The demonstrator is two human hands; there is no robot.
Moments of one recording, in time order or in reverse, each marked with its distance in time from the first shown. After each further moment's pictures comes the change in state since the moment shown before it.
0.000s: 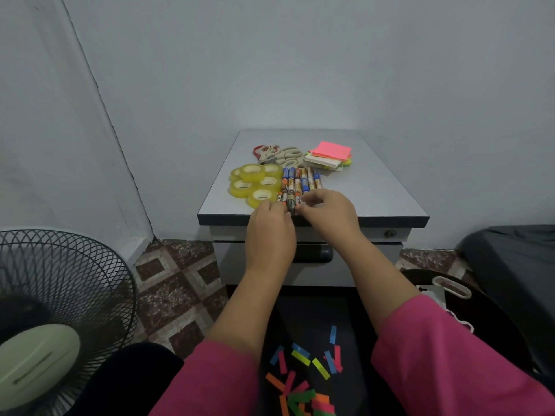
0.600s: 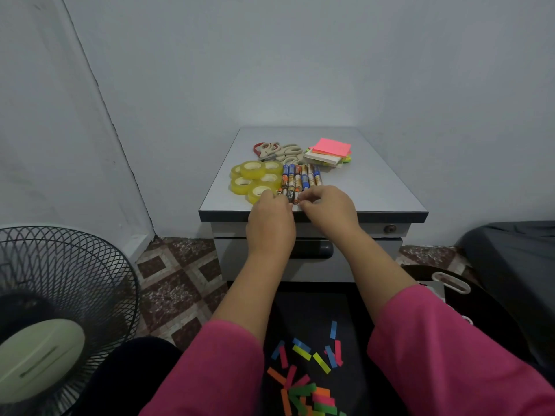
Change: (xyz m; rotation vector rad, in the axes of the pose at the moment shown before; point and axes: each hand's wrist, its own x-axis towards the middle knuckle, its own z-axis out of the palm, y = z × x) left_hand 0.012 0.004 -0.002 0.143 -0.086 -0.066; right_hand 0.002 -0.002 0.002 -0.123 -0.016 -0.017
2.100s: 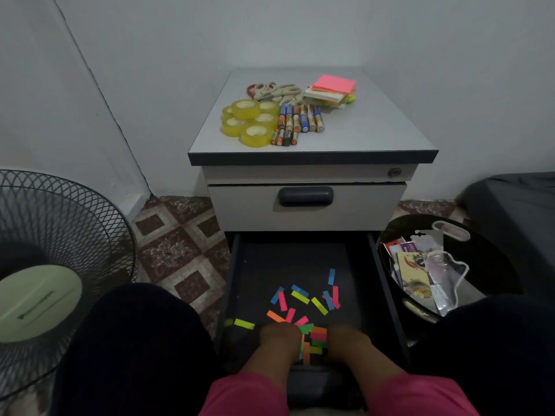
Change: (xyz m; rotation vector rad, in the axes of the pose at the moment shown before) left_hand -0.213 -0.089 0.122 0.500 -1.378 0.071; right_hand -0.200 0.182 0.125 -0.552 -0.955 0.435
